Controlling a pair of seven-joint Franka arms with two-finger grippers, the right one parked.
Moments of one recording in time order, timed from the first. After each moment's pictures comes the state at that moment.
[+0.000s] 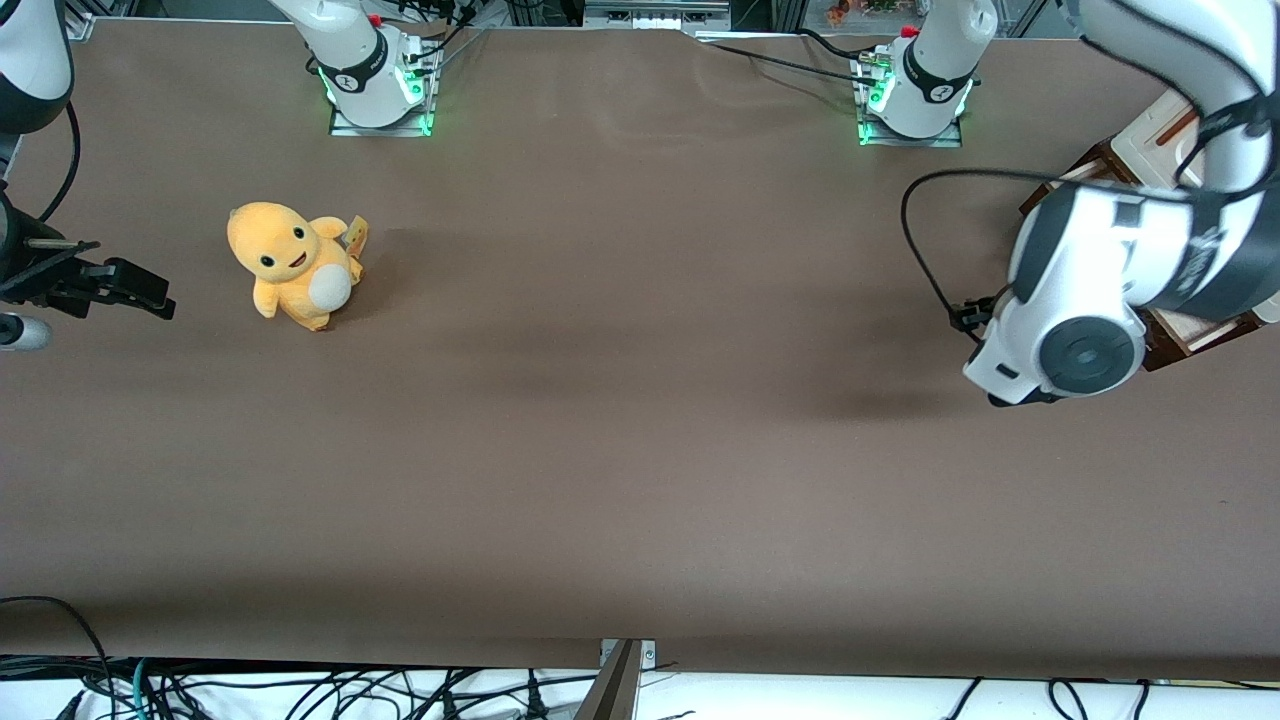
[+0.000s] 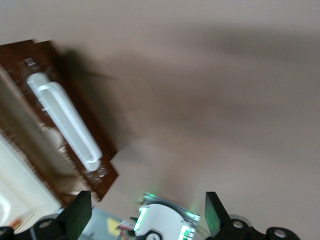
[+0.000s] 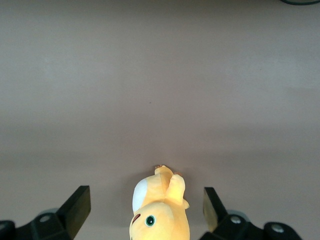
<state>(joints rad) -0.10 0.42 -0.09 -1.42 0.16 1.30 -0.35</state>
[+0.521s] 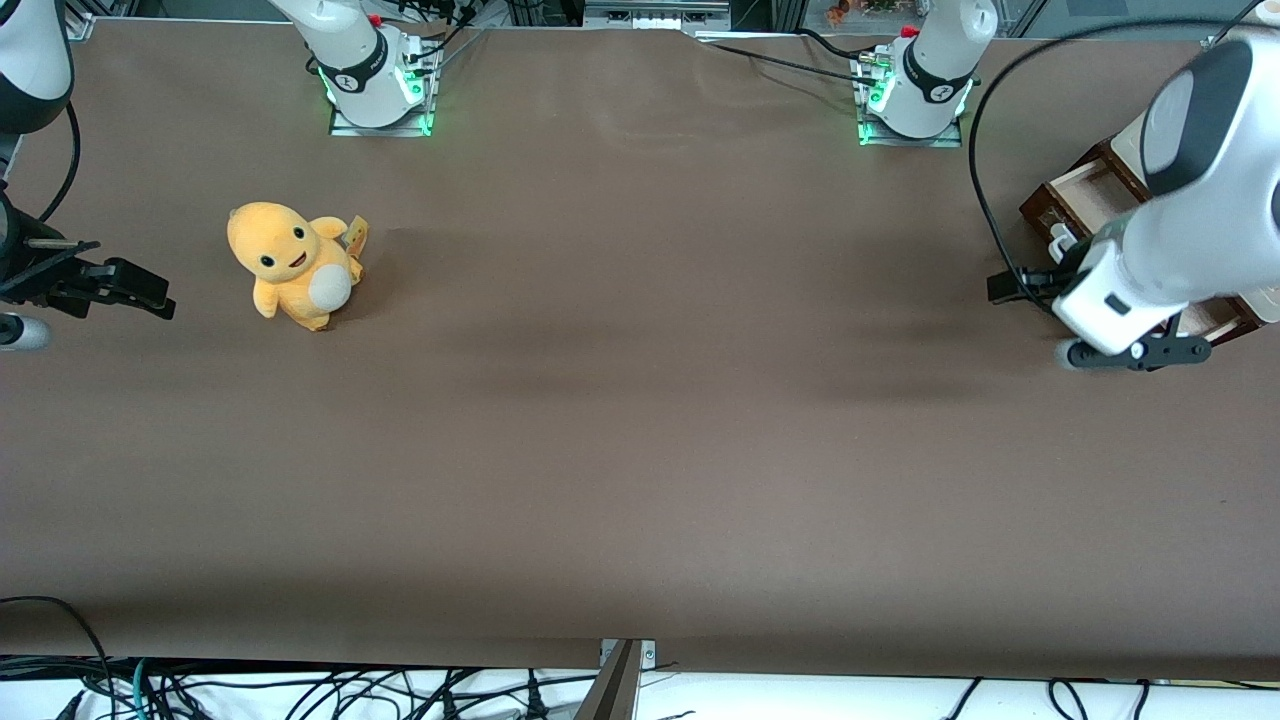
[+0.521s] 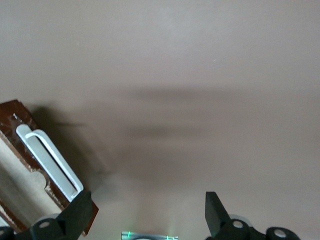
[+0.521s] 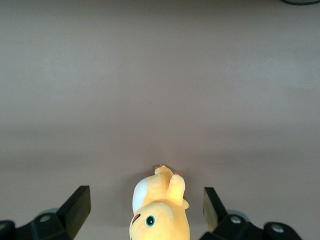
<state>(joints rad) -0.04 0.21 -0.11 -1.49 0.05 1.46 -0.18</state>
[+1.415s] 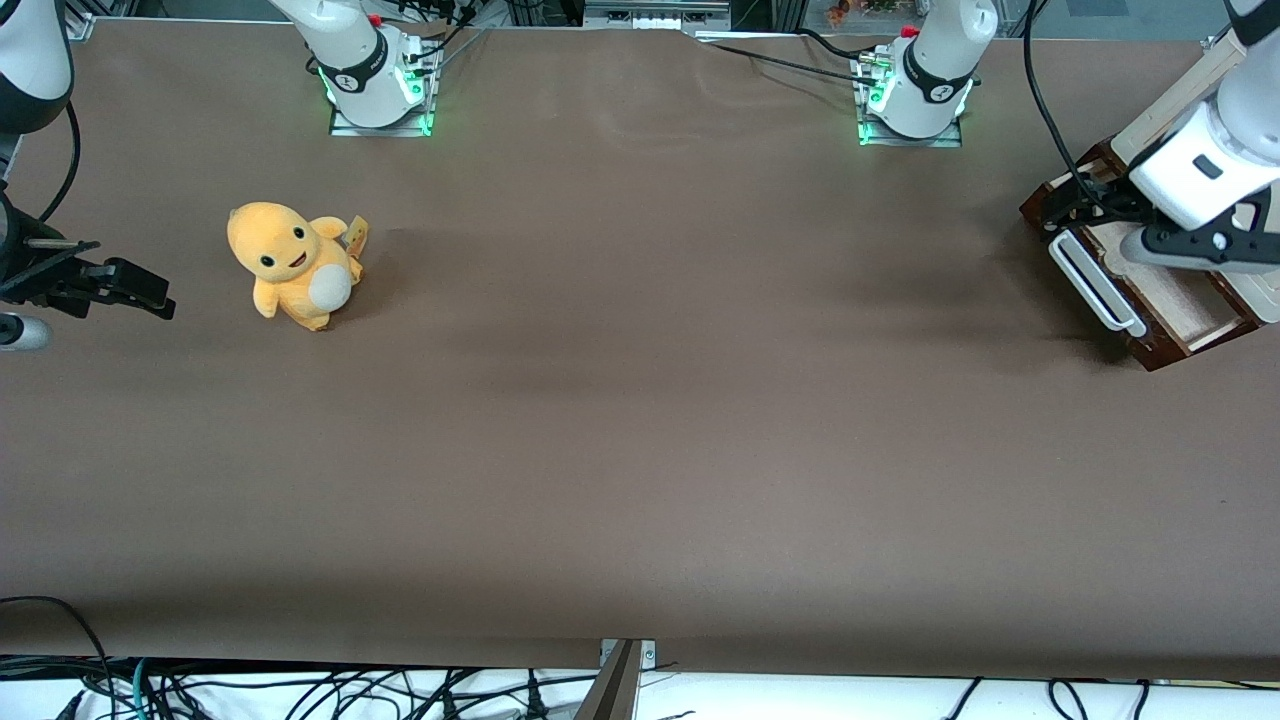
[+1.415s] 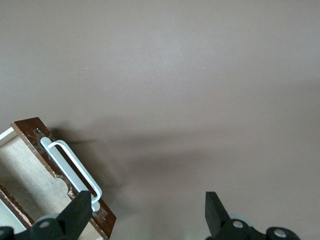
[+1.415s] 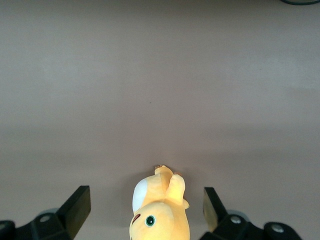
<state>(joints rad) -0.04 -0.07 -0.03 -1.73 0.01 1.59 -0.01</state>
